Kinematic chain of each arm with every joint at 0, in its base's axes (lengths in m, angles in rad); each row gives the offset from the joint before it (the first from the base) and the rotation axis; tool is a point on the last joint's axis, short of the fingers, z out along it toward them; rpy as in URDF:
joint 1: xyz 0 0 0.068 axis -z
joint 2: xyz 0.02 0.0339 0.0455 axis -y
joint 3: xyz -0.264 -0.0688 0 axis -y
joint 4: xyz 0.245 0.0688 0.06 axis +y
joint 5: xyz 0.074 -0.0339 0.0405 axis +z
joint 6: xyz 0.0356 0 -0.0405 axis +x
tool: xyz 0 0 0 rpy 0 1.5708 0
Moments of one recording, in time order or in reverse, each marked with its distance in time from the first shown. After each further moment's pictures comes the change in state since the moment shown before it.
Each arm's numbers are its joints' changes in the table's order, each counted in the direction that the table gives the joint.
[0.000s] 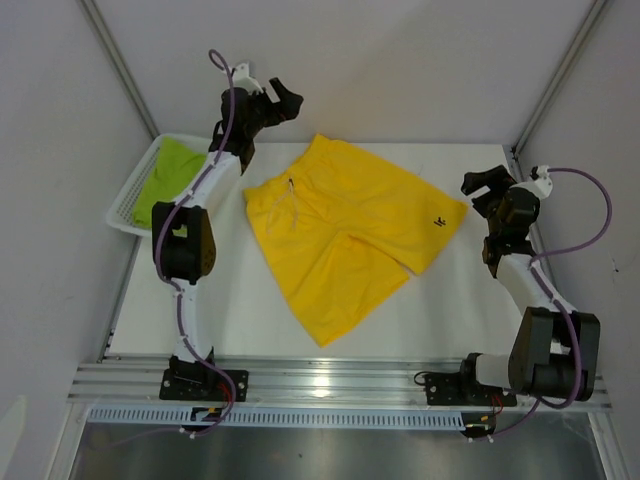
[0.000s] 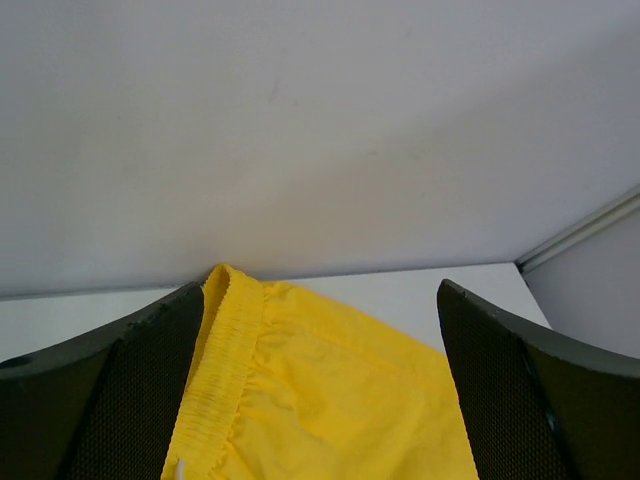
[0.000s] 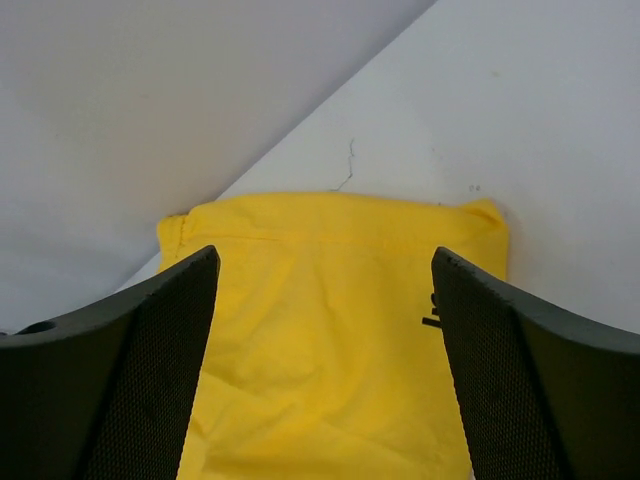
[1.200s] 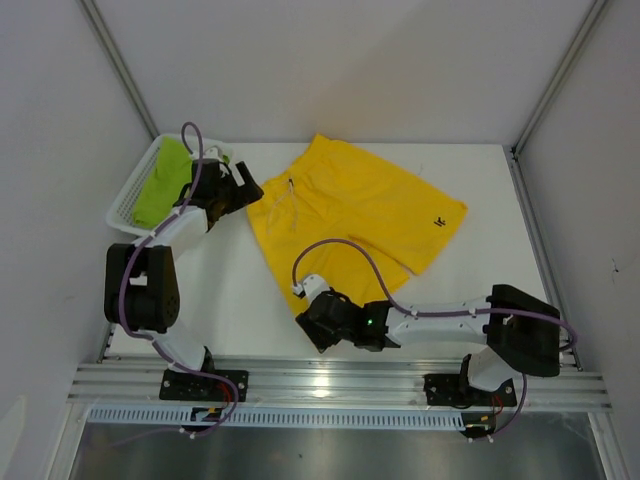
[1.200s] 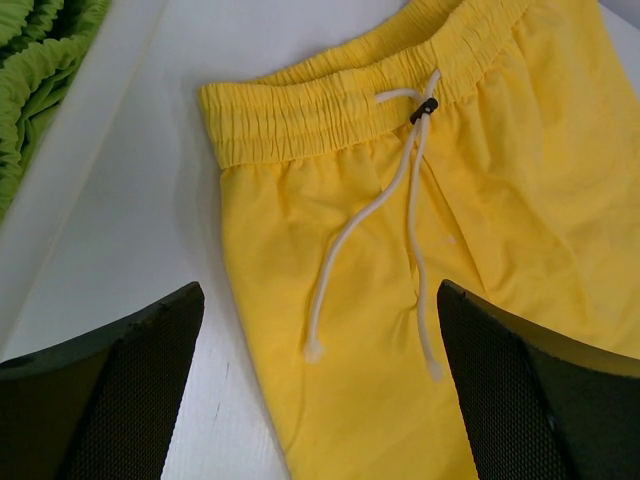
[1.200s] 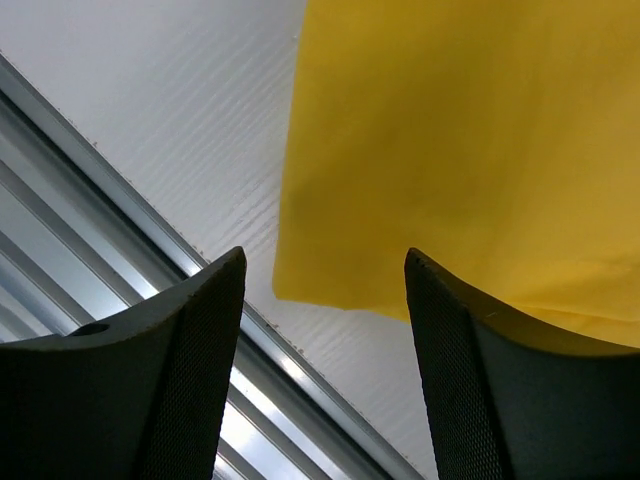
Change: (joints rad) left arm -0.133 0.520 -0.806 0.316 0.091 0.023; right arm -1.389 -0.167 0.085 0.597 -0.214 -0.322
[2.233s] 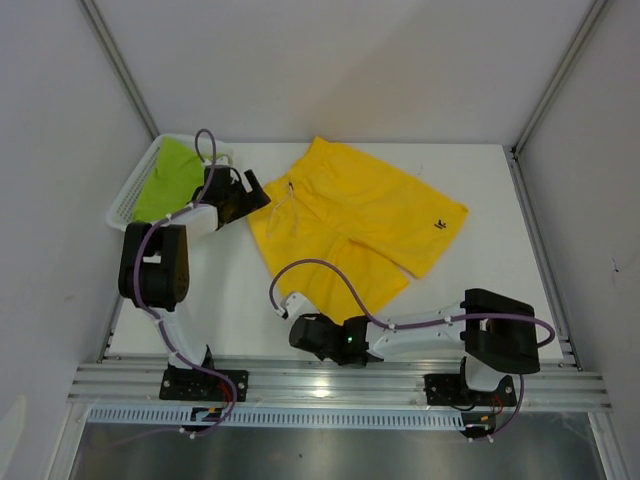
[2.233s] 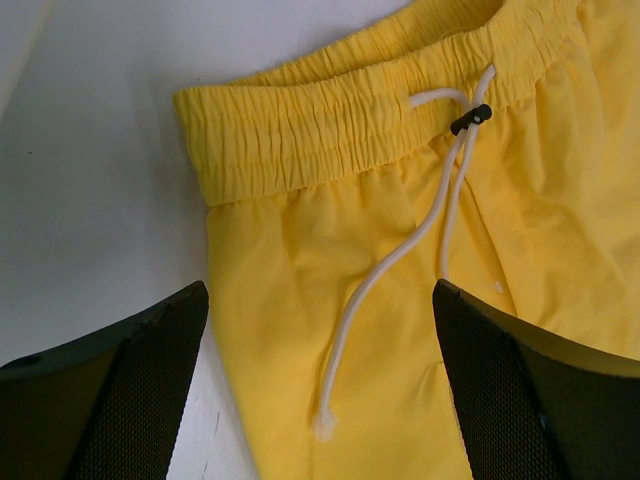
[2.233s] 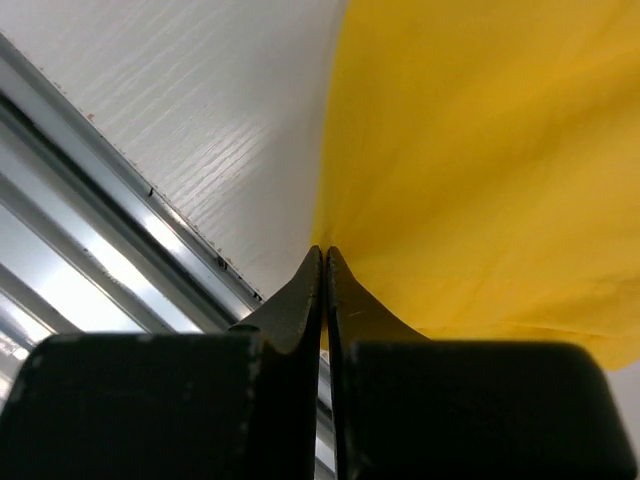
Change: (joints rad) left arm 0.013 -0.171 0.021 -0.084 -0.027 -0.030; right arm -0.148 -0.152 0.113 0.089 -0.174 -0.022
